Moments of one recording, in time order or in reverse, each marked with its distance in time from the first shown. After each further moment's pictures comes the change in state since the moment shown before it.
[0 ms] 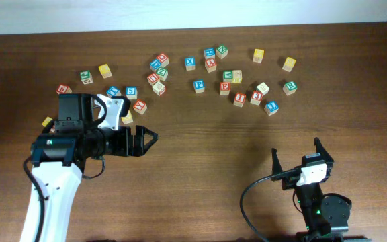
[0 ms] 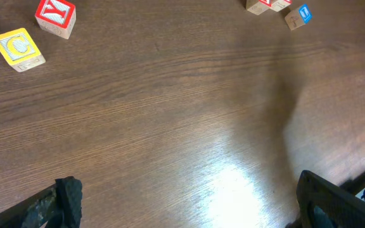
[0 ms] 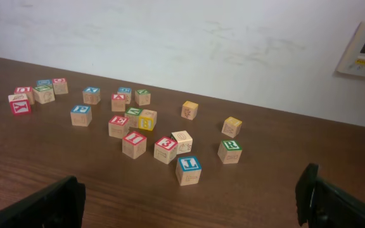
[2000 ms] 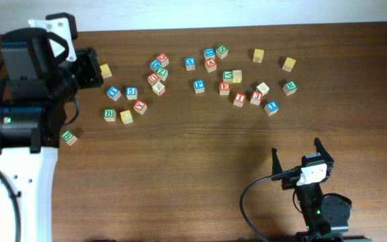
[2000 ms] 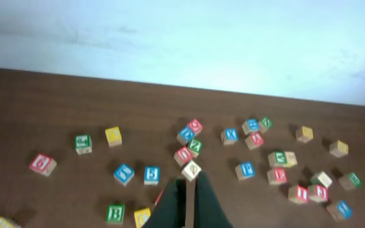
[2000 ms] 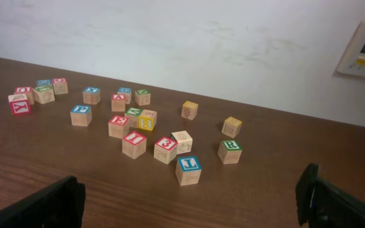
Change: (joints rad) left arm 0.008 0.140 0.572 0.134 -0.375 -0.196; right arm 0.000 0.000 0.000 0.000 0.000 0.000
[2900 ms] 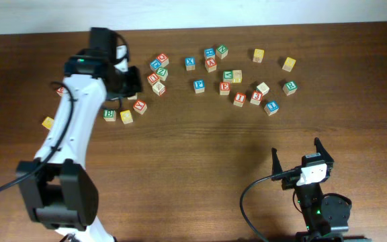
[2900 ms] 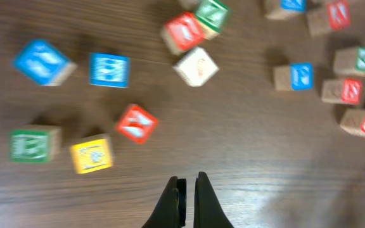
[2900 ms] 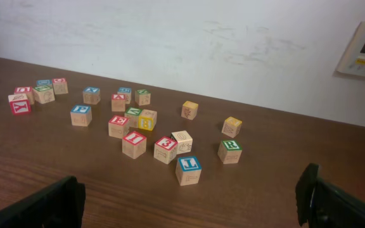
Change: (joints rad) left arm -0.122 0.483 0.005 -0.137 0.035 -0.109; right arm 0.000 0.000 0.000 0.000 0.000 0.000
